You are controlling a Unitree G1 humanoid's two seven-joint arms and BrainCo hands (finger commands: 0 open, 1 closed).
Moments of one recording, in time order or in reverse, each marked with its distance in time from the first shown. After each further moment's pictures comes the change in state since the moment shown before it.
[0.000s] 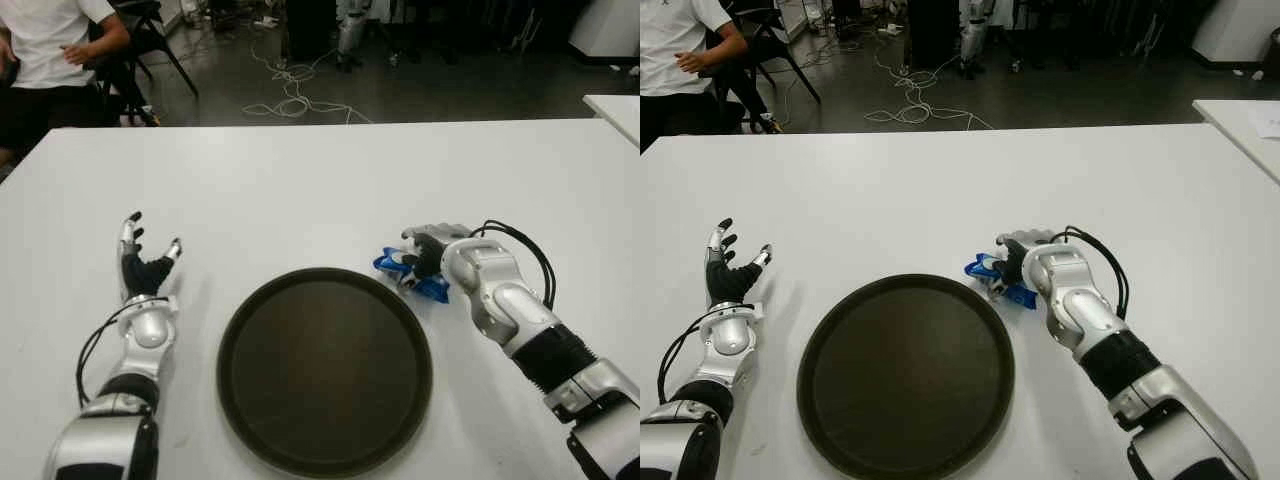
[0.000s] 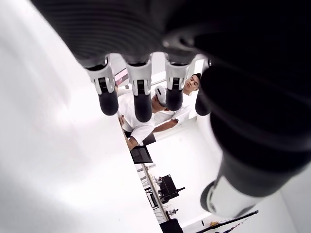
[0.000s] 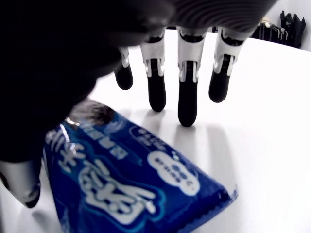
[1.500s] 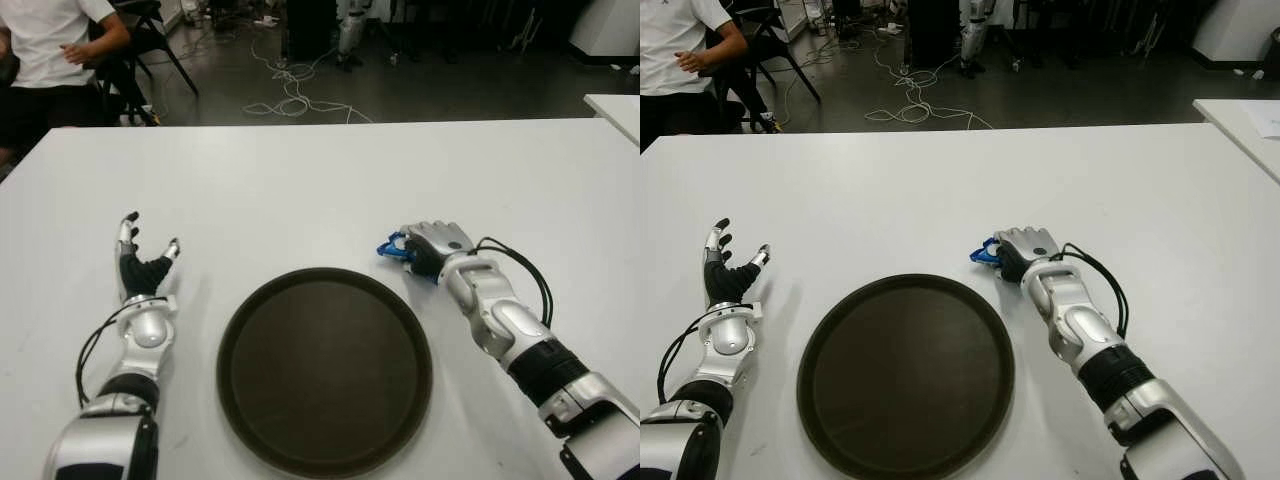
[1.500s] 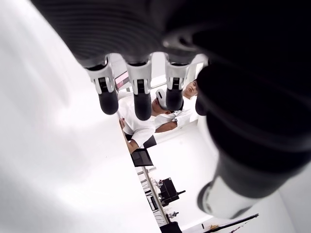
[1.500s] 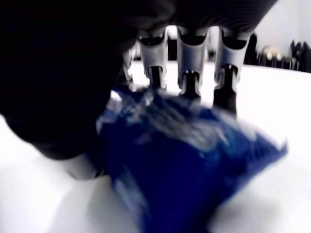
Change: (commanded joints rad) left arm -0.001 -0.003 0.009 -0.001 -0.014 -0.007 -0.008; right arm 0.044 0.069 -0.083 0.163 0.064 -0.152 -0.567
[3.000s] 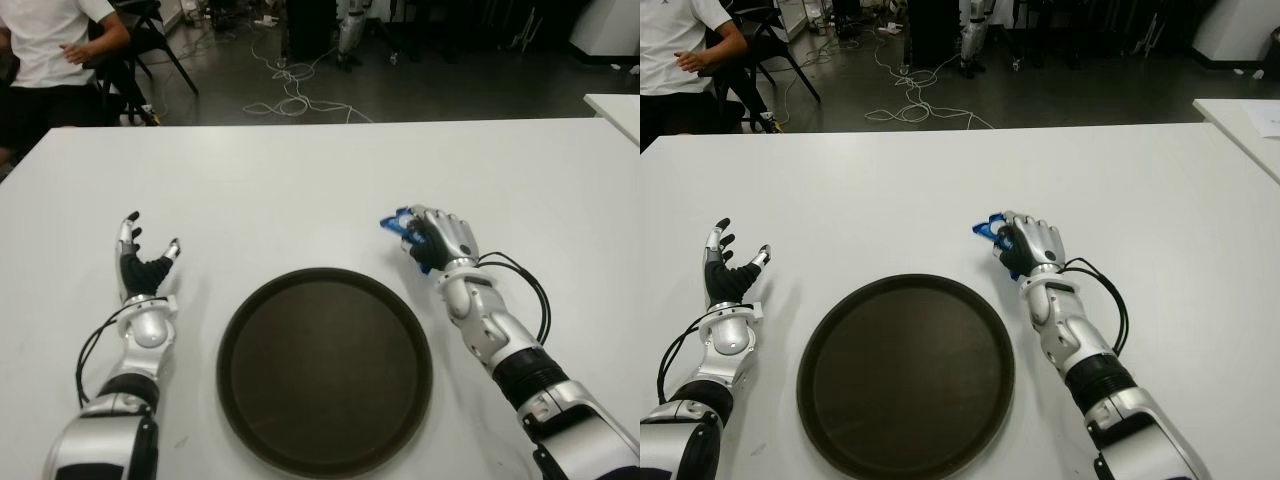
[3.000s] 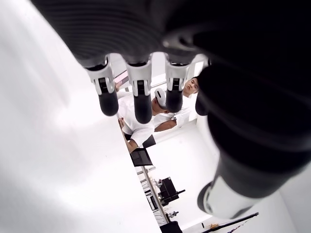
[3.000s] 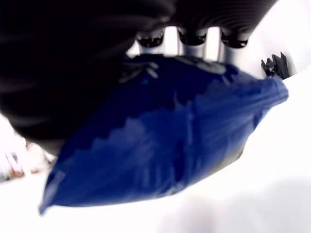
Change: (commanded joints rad) left arm 0.000 0.007 -0.007 0.003 0.012 0.003 0.011; right arm 0.013 0.107 -0.190 0.110 0.255 -0.213 -0.335
